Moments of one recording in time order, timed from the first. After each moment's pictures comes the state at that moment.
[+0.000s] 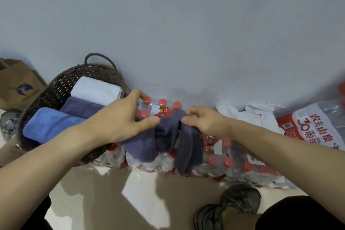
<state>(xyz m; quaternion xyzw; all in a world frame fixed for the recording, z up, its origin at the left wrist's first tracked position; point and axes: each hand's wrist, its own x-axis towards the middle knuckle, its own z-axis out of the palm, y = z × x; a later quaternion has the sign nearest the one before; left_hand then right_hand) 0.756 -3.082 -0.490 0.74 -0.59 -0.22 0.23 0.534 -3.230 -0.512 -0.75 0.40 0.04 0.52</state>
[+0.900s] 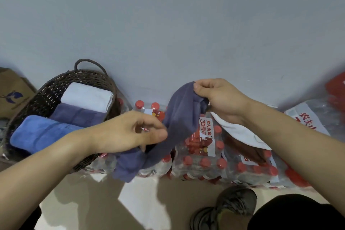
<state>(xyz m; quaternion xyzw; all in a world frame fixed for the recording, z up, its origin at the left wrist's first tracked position) 0.729 -3.087 -0.478 0.53 -0.60 -0.51 0.30 0.528 -3.242 -0.433 -0.68 0.42 -0.15 0.59</state>
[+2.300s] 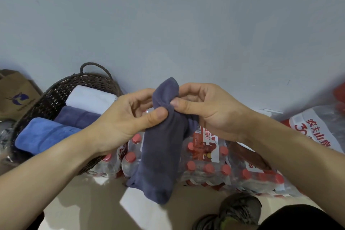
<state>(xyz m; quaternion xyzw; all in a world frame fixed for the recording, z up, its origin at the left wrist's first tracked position) 0.727 -3.088 -0.458 0.43 -0.48 -0.54 0.54 0.549 -3.199 -0.409 -0.61 0.29 -0.12 0.73</state>
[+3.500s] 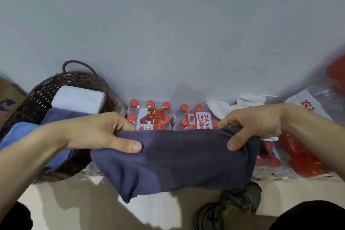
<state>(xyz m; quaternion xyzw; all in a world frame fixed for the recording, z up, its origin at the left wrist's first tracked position) 0.760 -3.090 -0.478 0.49 -0.57 -0.63 0.18 0.432 -3.266 -0.442 -0.63 0.32 0.29 0.65</state>
